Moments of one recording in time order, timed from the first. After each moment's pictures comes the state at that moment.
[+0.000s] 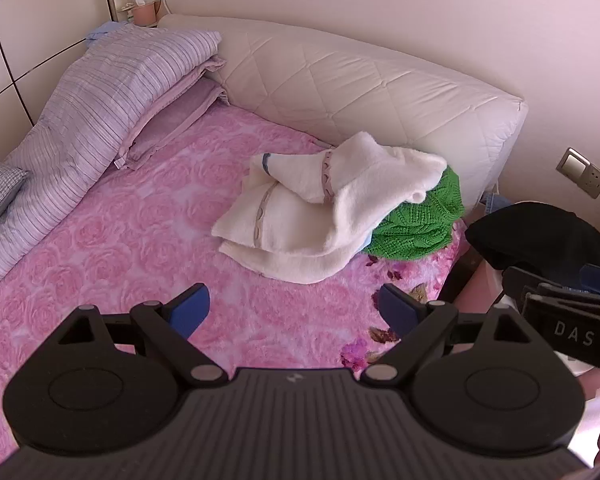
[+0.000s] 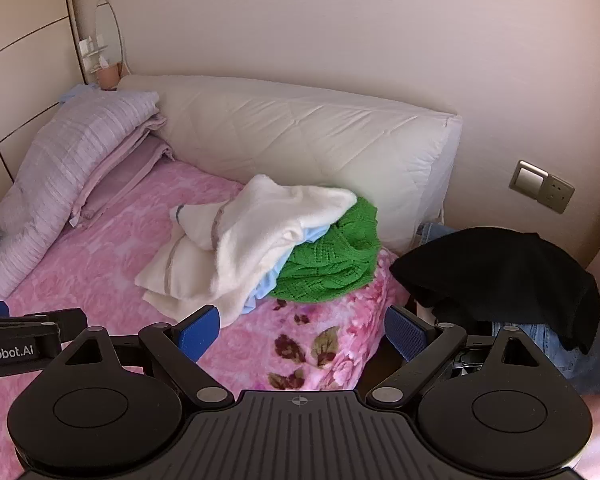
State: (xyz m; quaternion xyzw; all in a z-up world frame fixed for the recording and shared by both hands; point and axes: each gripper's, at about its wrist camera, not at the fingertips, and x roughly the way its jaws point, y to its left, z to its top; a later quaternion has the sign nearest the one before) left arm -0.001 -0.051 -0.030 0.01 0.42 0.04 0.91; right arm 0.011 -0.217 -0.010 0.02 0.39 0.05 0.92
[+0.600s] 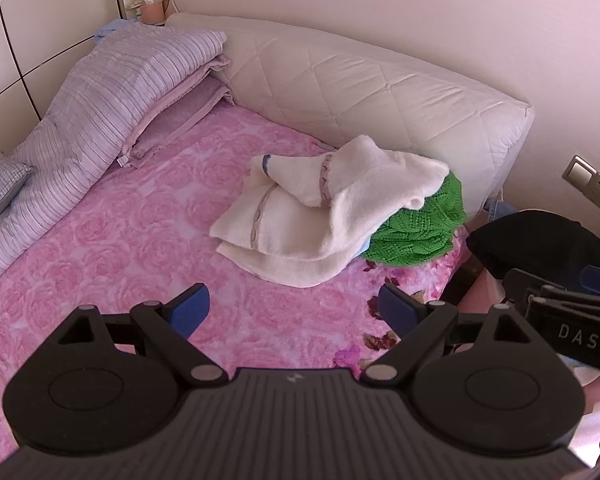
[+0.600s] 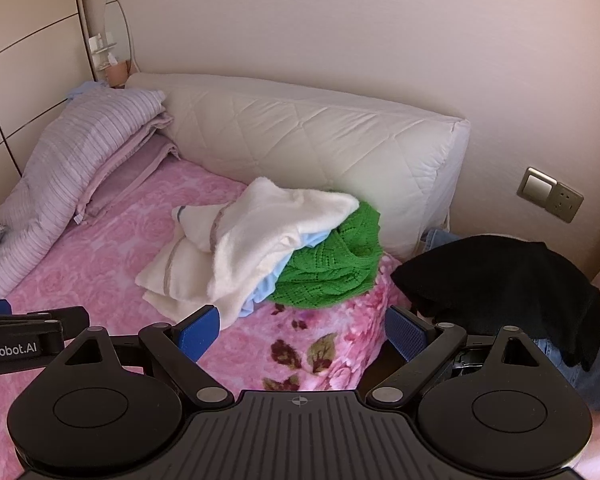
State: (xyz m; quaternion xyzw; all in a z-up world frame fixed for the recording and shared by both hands) left arm 0.012 -0.059 -0.018 0.00 0.42 0.04 0.90; right arm 0.025 -0.235 -0.011 0.02 0.39 0.07 0.92
